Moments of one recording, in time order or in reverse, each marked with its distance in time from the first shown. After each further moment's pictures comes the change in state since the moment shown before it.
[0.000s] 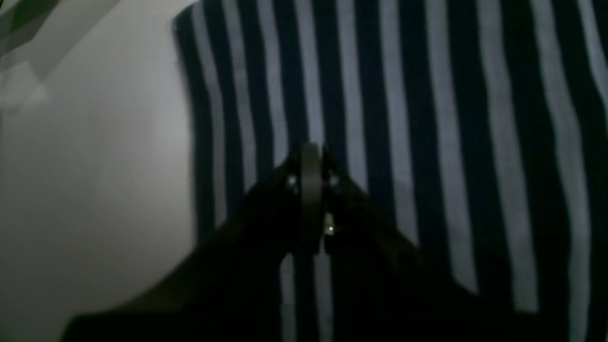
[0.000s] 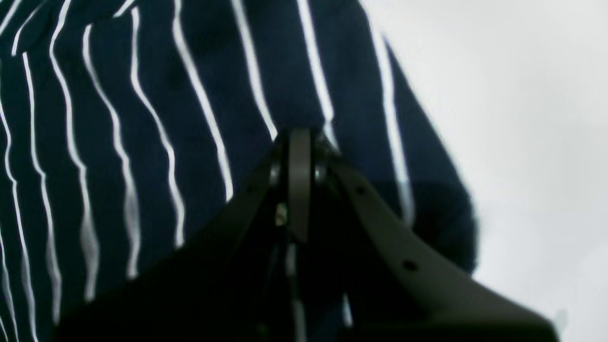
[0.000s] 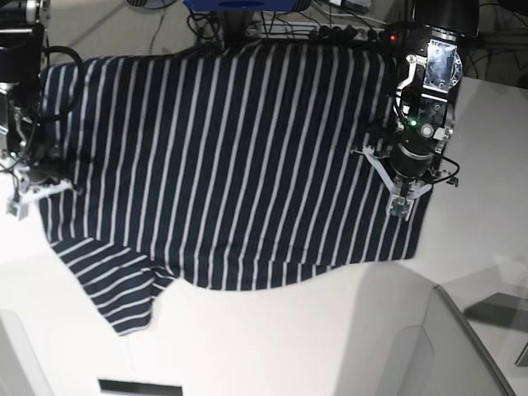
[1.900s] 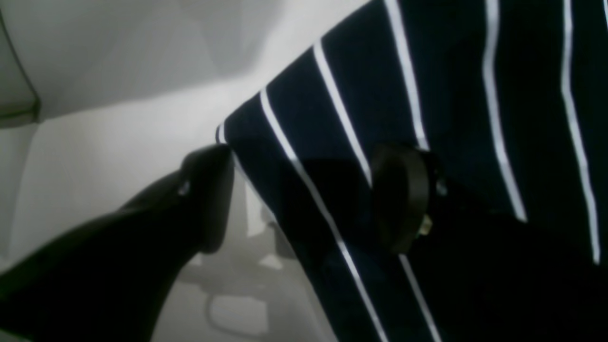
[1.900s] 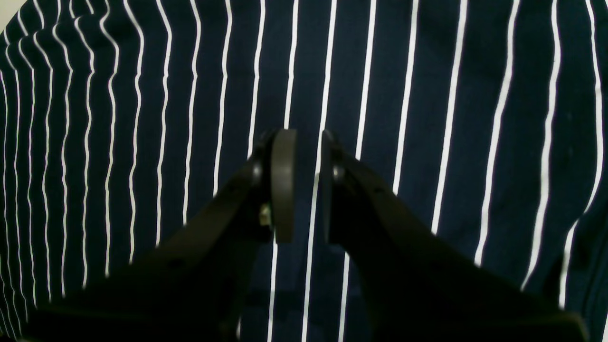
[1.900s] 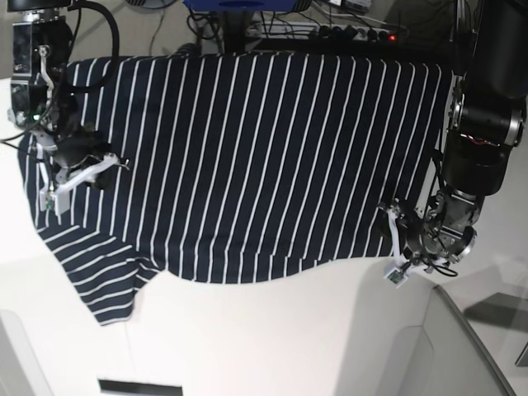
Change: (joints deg) left arm -43.1 -3.9 16.1 -59.5 4.5 -28.3 -11.7; right arm -16.7 -8.1 -1.0 42.1 -1.9 -2.4 -18.3
